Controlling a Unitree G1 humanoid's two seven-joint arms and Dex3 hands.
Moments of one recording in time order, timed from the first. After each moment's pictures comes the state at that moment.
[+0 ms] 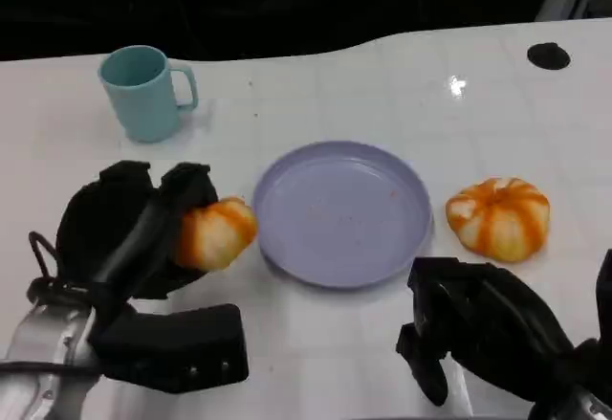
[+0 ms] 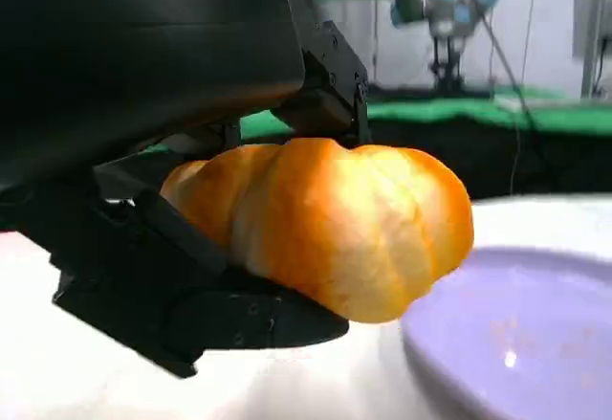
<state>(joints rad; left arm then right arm) -0.23 0.38 -0.28 0.15 0.83 -0.07 0.27 0.00 -0.06 0.08 -0.05 0.39 0.25 0.53</state>
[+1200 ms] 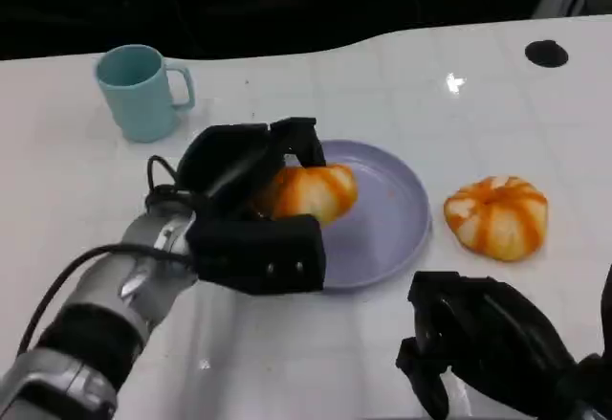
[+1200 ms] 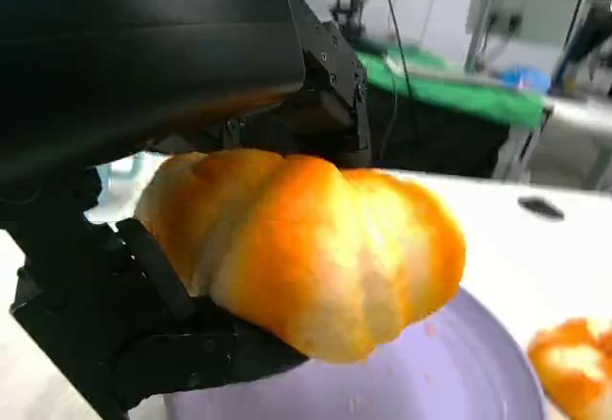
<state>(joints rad) -0.73 0.17 -0.42 0.81 0.66 -0.34 0.16 0.05 -0.06 0.09 -0.07 0.39 0.24 0.55</state>
